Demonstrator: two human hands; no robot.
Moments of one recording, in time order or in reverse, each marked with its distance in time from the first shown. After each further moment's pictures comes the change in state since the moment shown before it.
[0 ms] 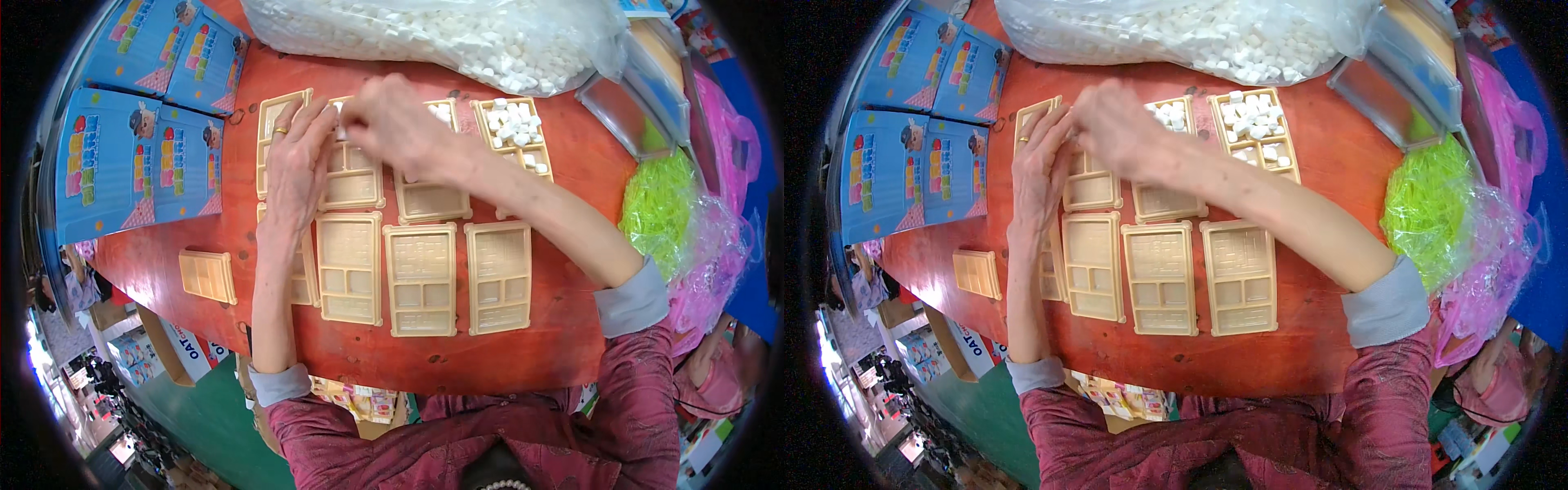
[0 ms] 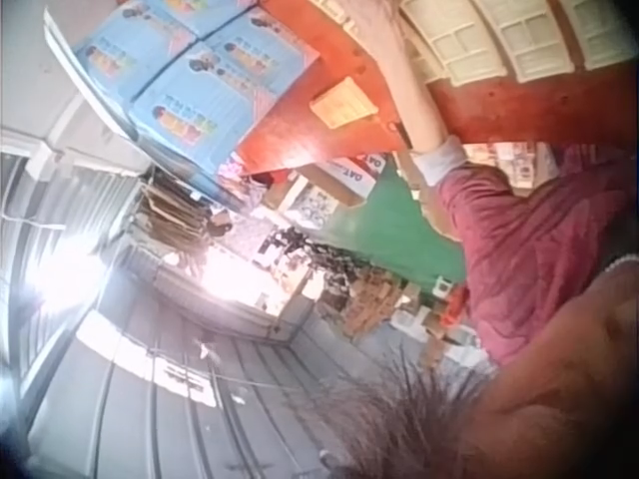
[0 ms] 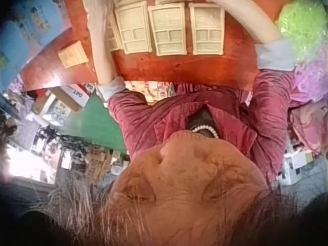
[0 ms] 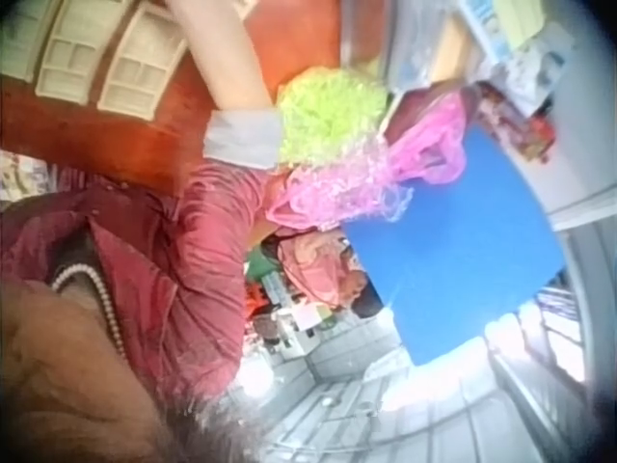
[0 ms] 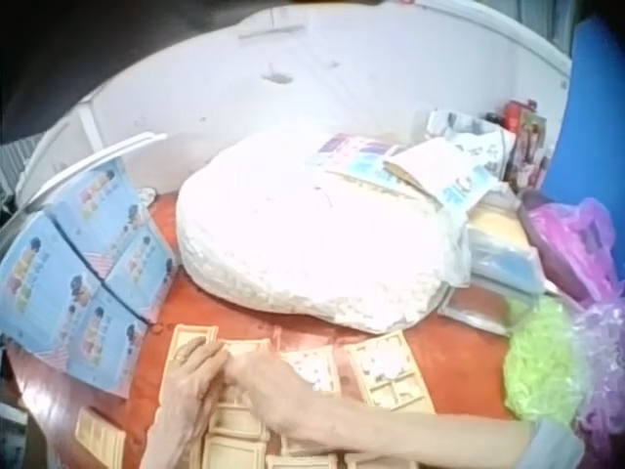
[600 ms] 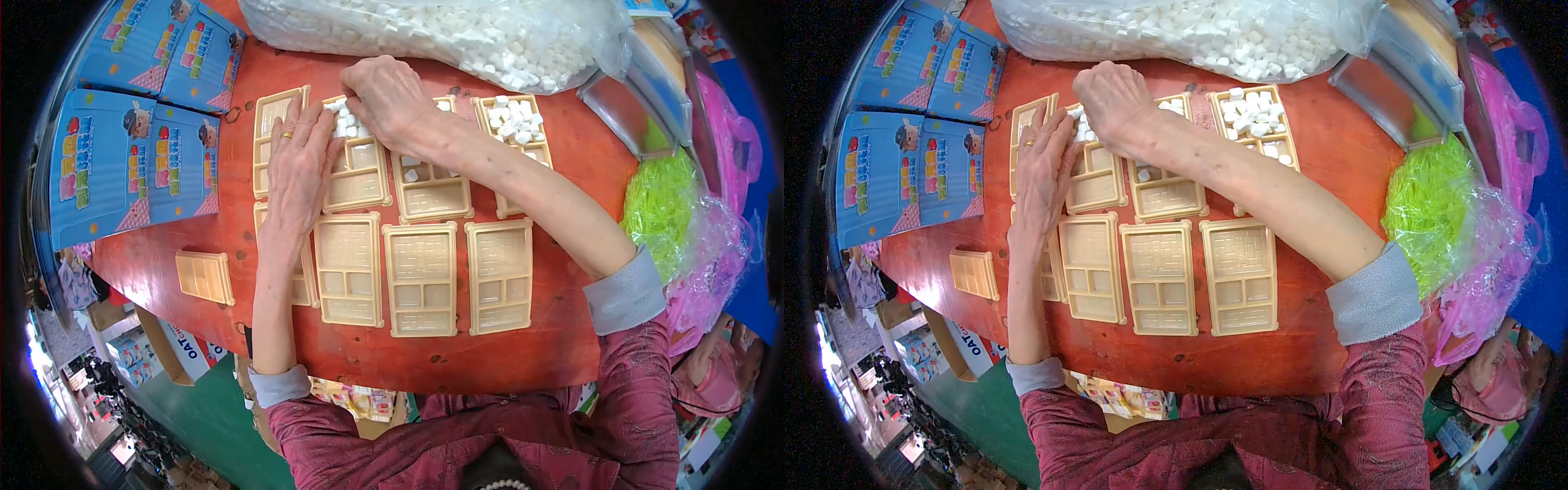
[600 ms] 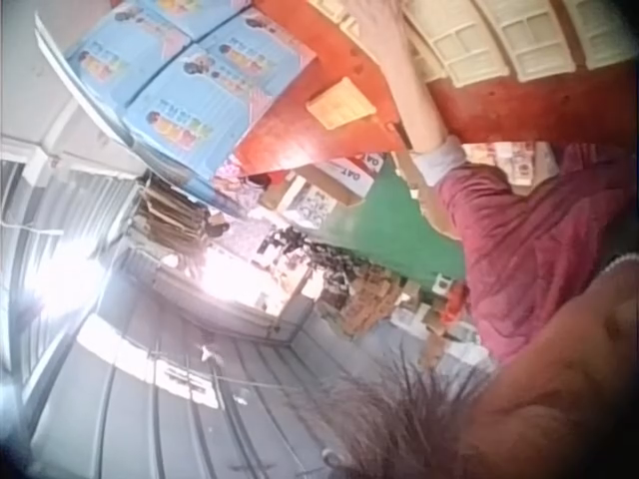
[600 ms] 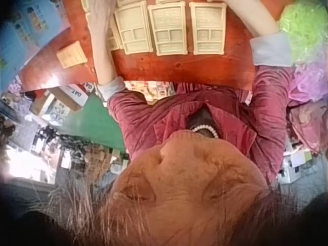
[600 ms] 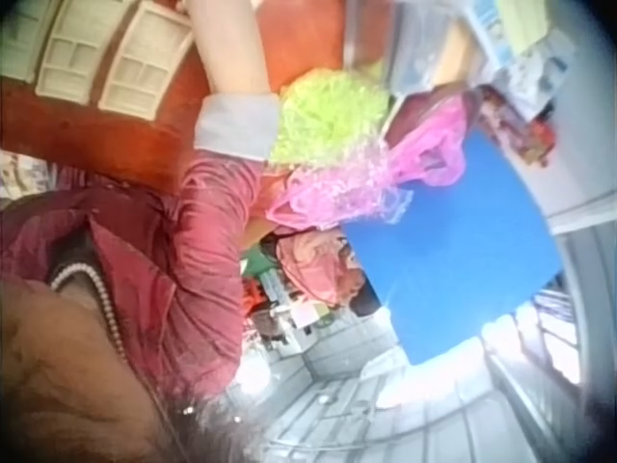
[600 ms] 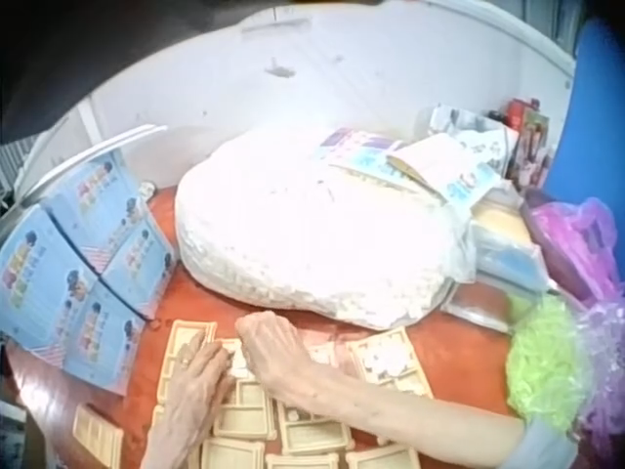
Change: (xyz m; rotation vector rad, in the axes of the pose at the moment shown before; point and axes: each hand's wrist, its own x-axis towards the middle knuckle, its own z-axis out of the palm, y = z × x) left_hand -0.008 0.000 0.009 0.154 -0.068 -0.029; right_hand 0.016 0.019 0.008 -0.145 0.112 0.076
